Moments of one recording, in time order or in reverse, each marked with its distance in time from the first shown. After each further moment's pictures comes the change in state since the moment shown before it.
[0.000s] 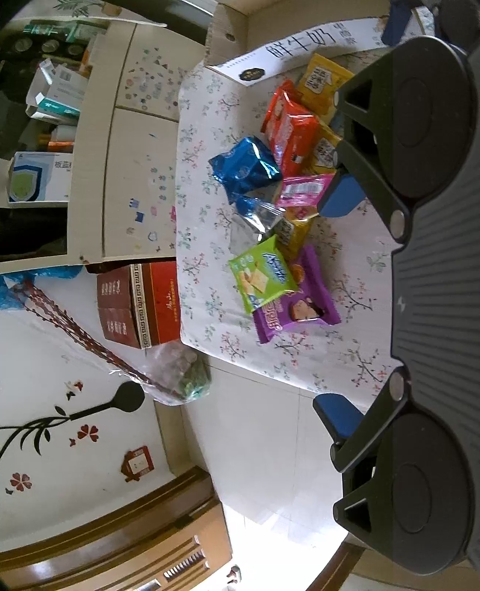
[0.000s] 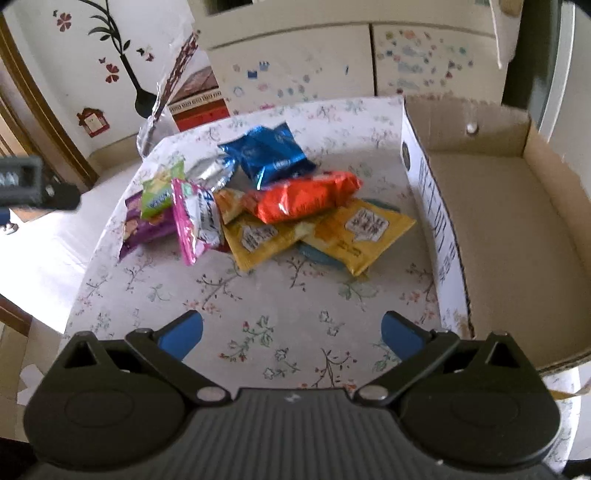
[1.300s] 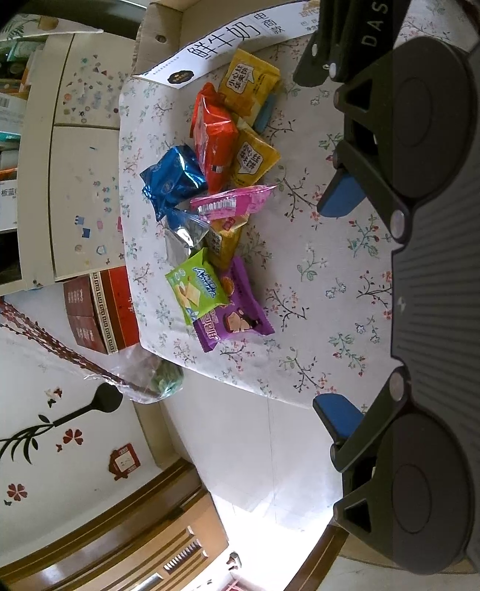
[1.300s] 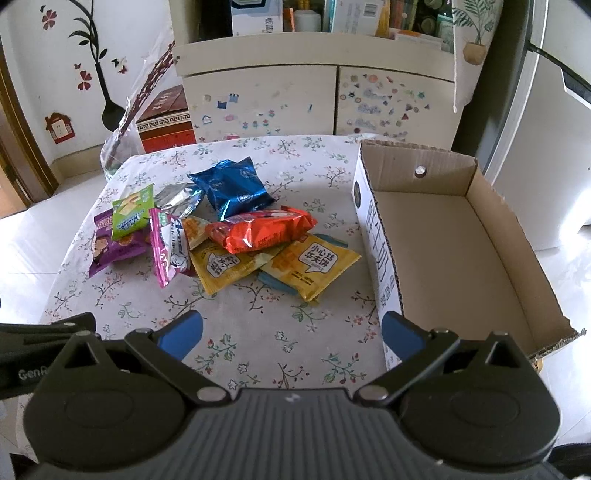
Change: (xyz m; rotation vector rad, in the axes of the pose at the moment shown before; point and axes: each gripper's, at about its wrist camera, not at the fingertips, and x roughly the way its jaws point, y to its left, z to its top) left arm -0.004 -0.032 -0.051 0.073 0.071 0.062; right arm -0.028 0.009 0.007 -0.042 -0.063 -0.159
